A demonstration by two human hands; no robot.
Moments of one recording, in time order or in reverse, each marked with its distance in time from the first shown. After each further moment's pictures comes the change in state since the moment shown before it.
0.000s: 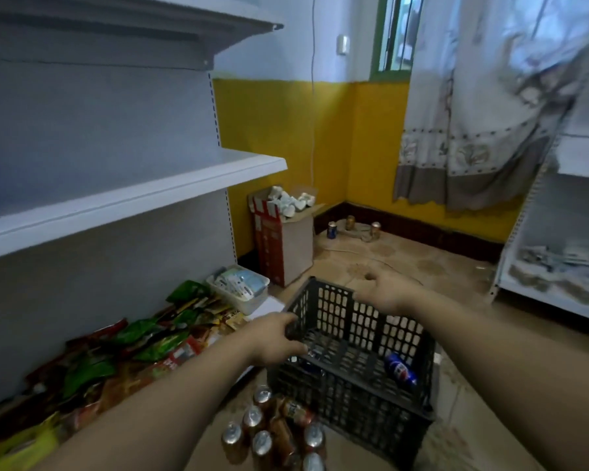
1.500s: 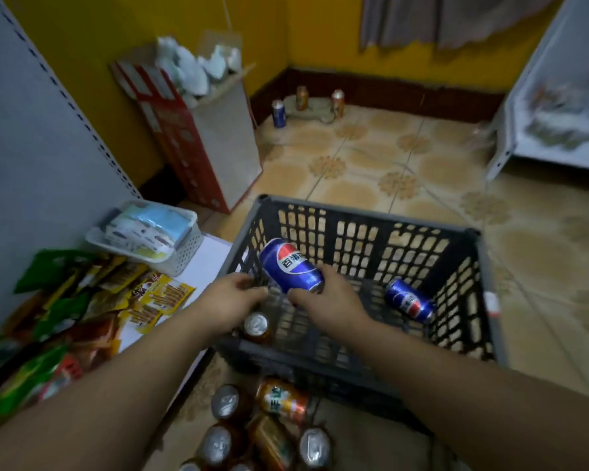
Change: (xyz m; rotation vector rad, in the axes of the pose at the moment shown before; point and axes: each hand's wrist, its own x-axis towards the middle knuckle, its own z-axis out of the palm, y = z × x) left_hand 0.322 -0.105 0.085 -0.460 -0.064 -0.218; right_hand 0.258 0.055 0.247 0.723 0.065 0.173
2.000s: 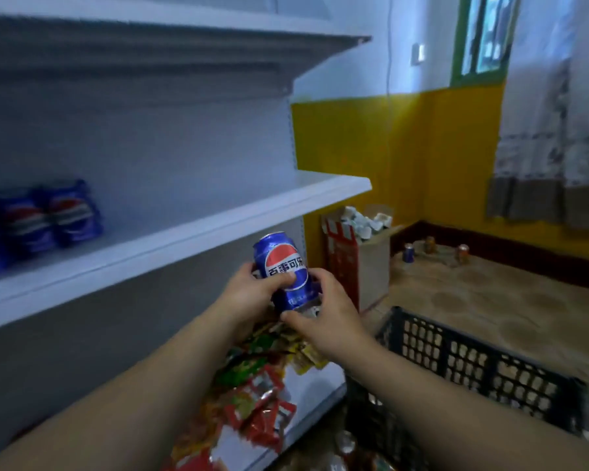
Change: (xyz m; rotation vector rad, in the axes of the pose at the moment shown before) left_hand -0.362 0.019 -0.185 -0.749 0.537 0.286; right_hand -0.309 -0.257 0.026 -0.005 -0.216 -0.767
